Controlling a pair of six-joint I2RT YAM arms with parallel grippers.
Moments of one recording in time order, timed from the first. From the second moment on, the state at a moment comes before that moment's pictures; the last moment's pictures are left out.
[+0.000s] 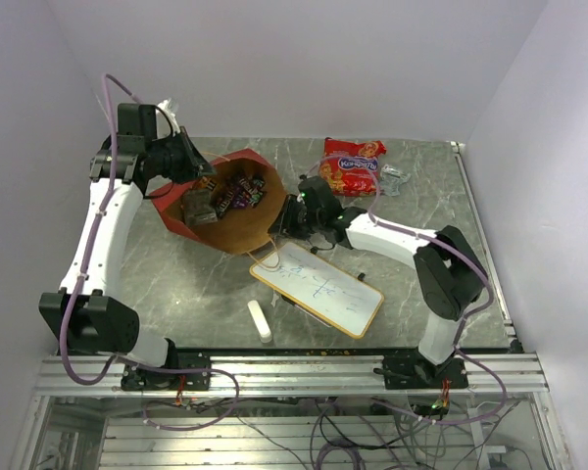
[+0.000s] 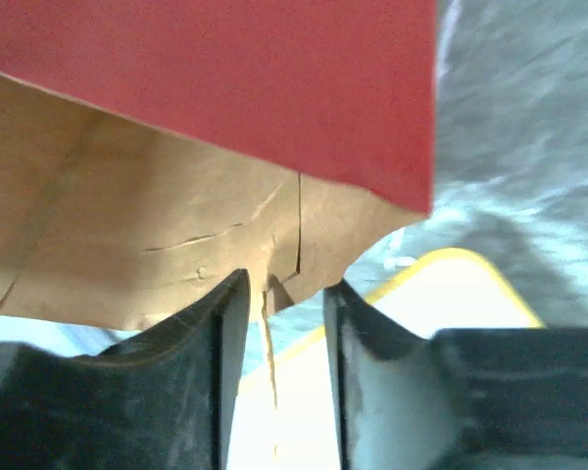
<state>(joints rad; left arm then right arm) -0.08 1.46 1.61 -0.81 0.43 -0.49 0.72 1.83 1.22 -0.04 -0.18 0.87</state>
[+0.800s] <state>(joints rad) -0.08 1.48 1.58 -0.80 0.65 -0.69 0.87 1.85 1.22 0.23 -0.22 -0.38</state>
